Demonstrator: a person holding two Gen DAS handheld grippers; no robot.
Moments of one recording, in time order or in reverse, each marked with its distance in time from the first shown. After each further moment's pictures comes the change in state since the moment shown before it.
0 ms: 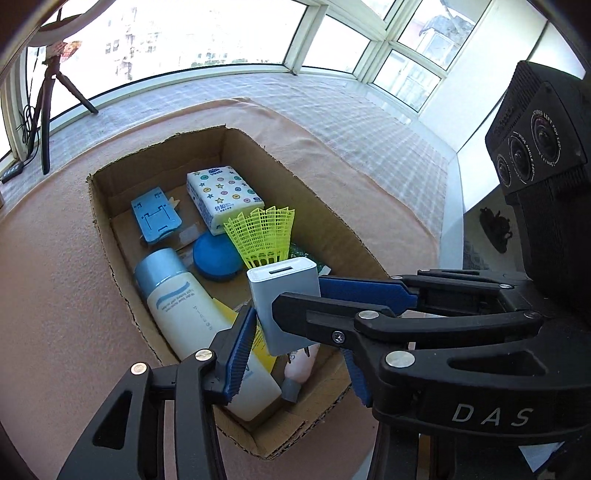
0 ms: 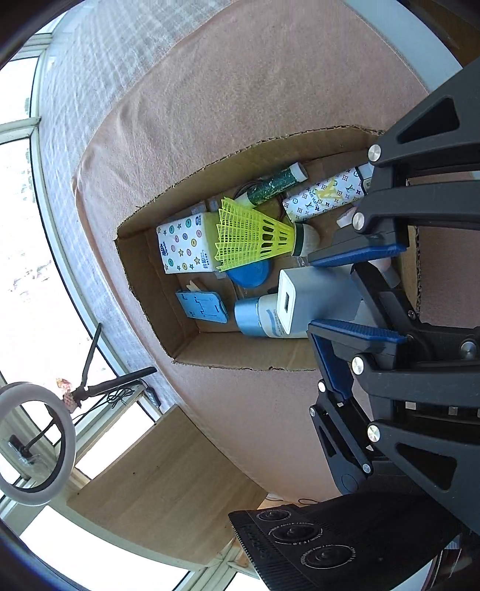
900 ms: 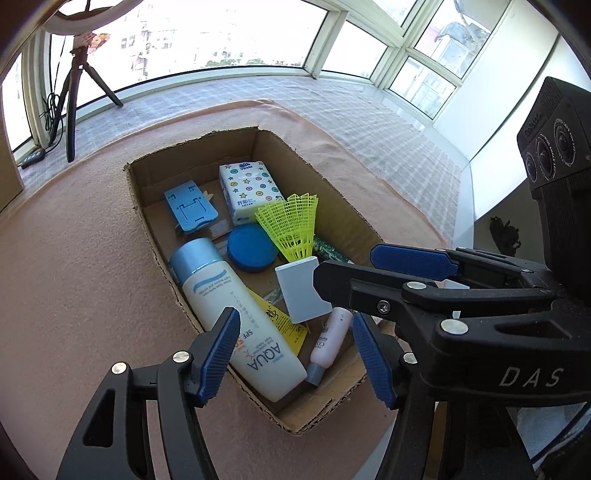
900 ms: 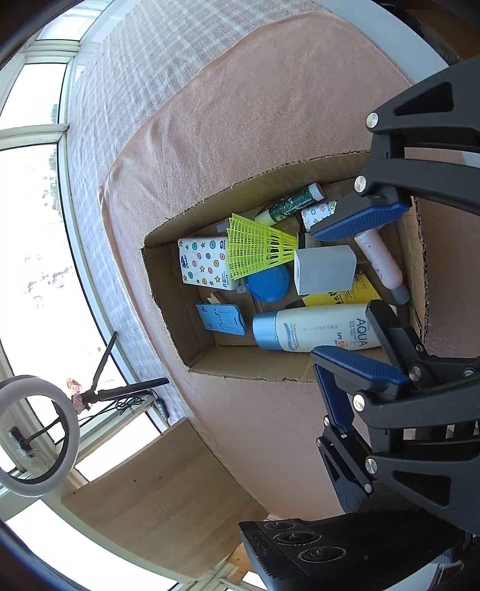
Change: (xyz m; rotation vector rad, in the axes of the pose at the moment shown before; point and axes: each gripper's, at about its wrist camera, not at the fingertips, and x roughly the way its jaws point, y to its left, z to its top) left arm -0.024 0.020 -0.010 -0.050 -0.015 0.051; right arm -0.016 0.013 0.001 -0.039 -0.071 -0.093
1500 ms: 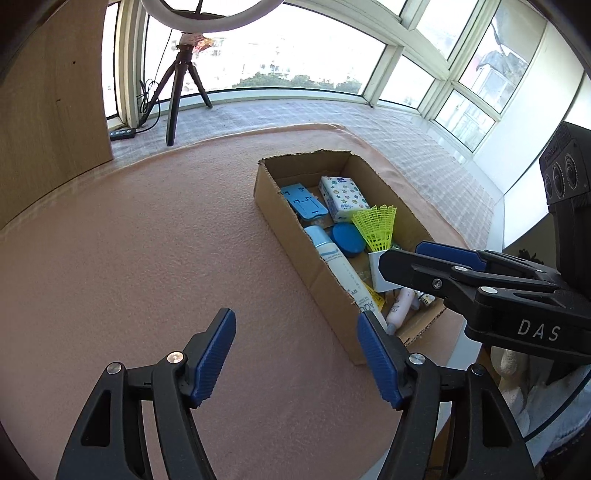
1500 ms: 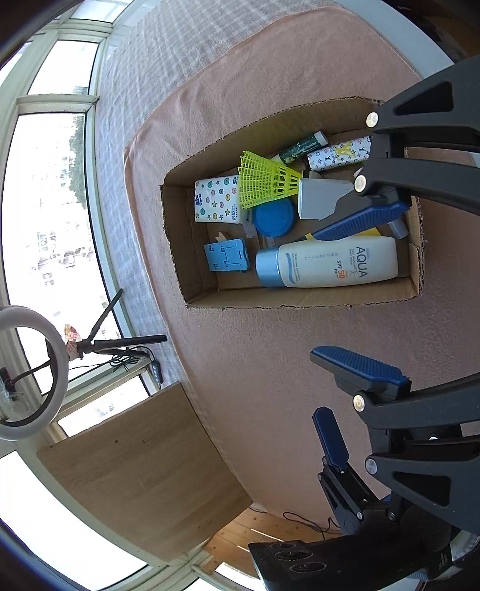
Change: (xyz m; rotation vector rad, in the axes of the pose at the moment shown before) left arm -0.090 0.074 -0.044 -0.130 -0.084 0.147; right arm -0.004 0.077 -0.011 -0.112 -0.034 0.018
